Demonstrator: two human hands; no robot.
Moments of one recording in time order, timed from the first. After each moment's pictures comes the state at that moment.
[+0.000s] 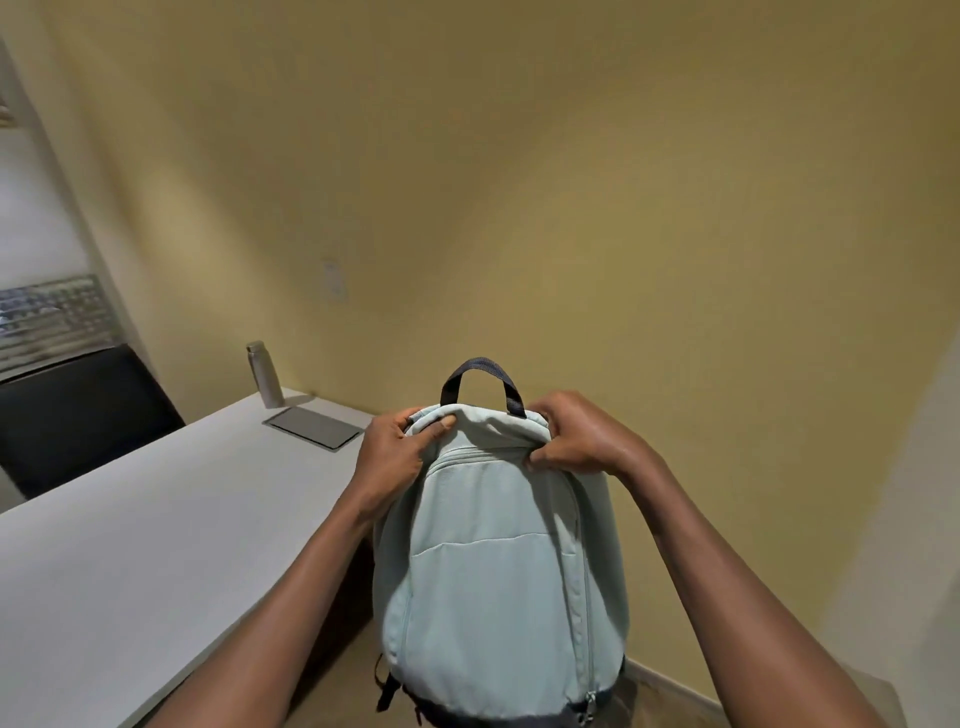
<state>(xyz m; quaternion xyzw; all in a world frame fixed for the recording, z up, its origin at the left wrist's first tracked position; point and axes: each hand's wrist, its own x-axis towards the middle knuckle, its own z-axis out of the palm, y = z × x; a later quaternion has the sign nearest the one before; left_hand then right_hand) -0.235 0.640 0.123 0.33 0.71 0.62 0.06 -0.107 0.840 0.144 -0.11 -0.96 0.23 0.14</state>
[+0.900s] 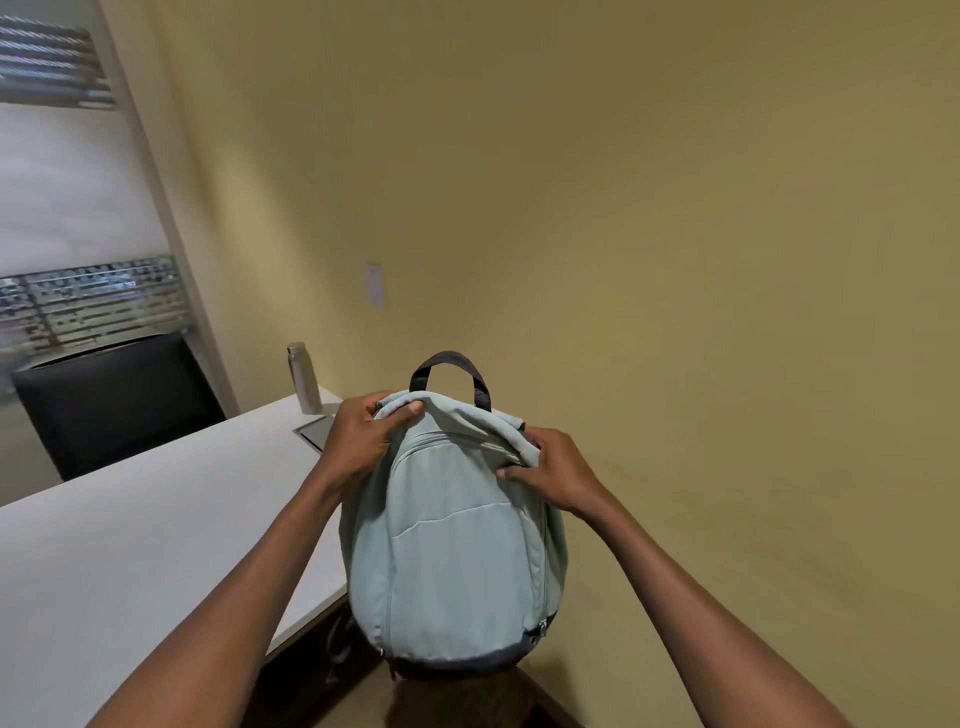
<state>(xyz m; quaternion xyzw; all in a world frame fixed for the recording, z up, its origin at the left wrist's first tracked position) -0.452 0.746 0.135 0.25 0.74 0.62 -0.02 -0.357 0.977 0.083 -0.05 -0.89 0.43 0.17</state>
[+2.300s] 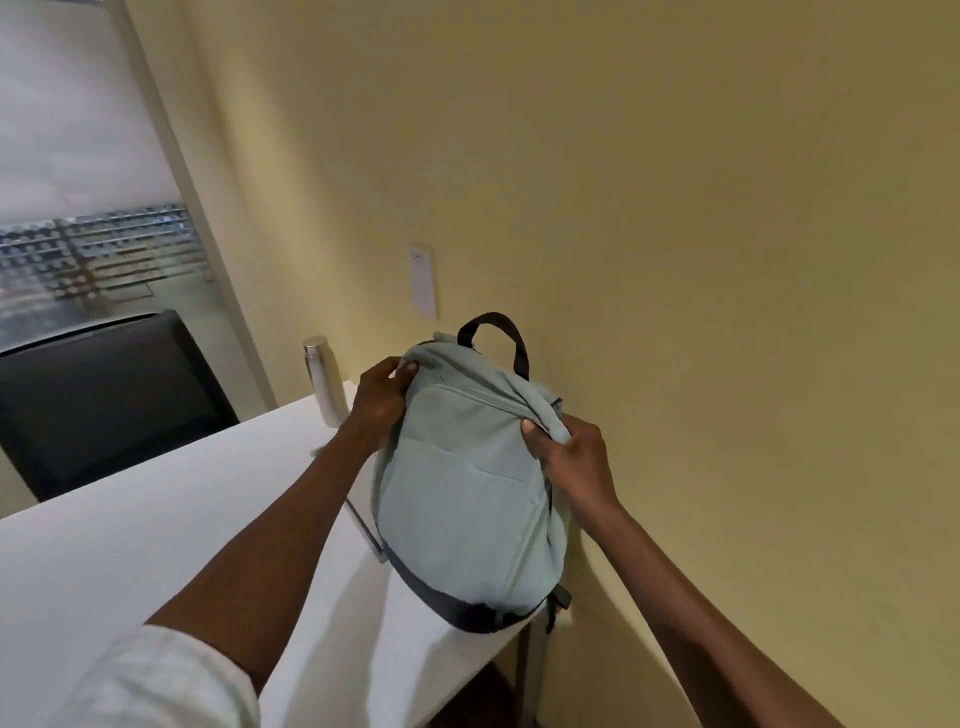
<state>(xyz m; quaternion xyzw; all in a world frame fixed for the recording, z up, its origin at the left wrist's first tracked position) -0.923 0.825 0.071 0.11 0.78 0.62 0.00 -0.757 1.021 0.051 -0.13 -0.73 0.63 0.23</state>
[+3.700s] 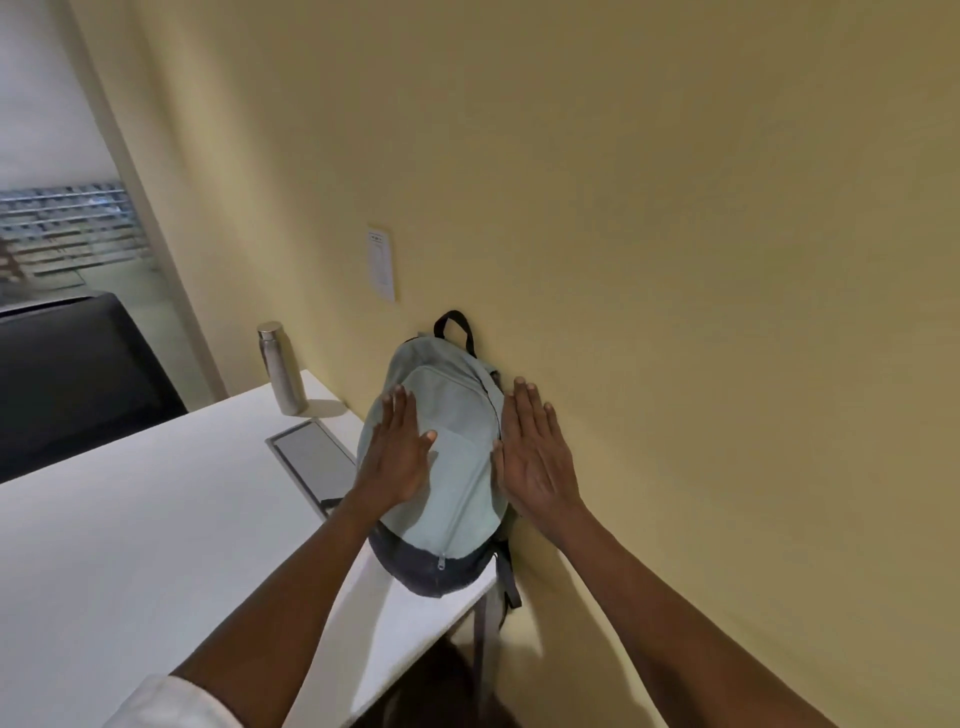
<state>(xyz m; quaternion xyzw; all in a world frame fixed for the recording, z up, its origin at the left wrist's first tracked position) -0.870 0.857 -0.035 0.27 0.92 0.28 -0.03 -0.755 1.042 -0.024 -0.04 -0.95 0.10 0.28</state>
